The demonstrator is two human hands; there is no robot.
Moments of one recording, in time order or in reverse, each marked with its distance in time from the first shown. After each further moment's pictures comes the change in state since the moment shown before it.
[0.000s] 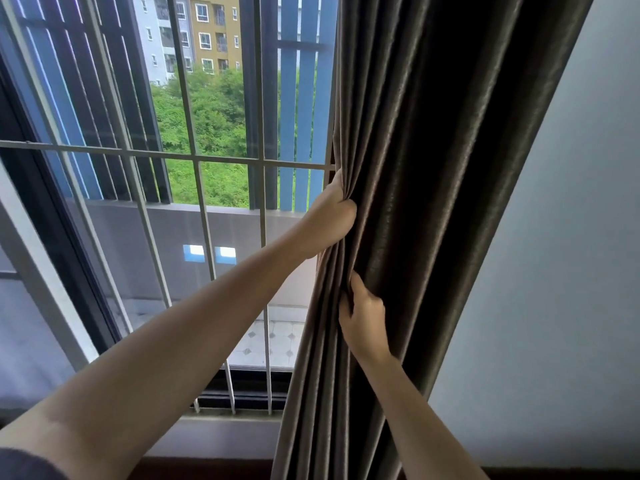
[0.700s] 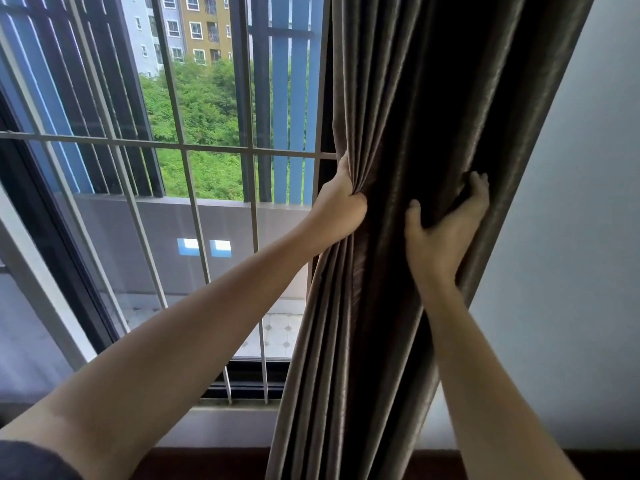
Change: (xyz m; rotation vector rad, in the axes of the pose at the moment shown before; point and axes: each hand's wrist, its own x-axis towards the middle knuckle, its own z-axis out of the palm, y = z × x) left_hand -0.010 0.016 0.021 0.040 0.050 -0.036; right_hand 0.067 -0.009 -0.099 0.143 0.606 0.115
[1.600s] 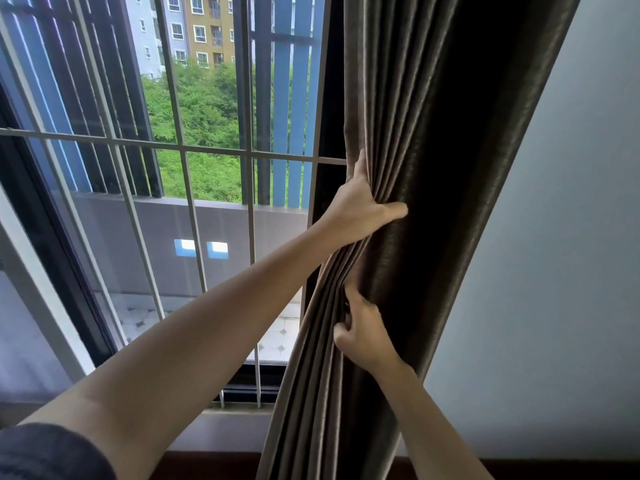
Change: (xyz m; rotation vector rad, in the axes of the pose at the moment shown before) left_hand 0.004 0.011 0.018 0.067 -0.053 0.032; right_hand -0.100 0.031 -0.003 -0.185 -1.021 0.083
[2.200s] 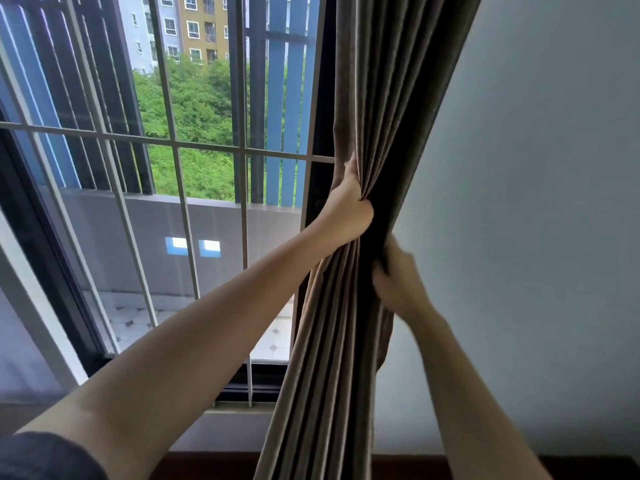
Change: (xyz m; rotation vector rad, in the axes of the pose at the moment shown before) left_hand 0.007 -0.010 0.006 -0.118 0.014 -0.043; right_hand 0.026 -0.012 -0.072 -0.002 0.256 -0.103
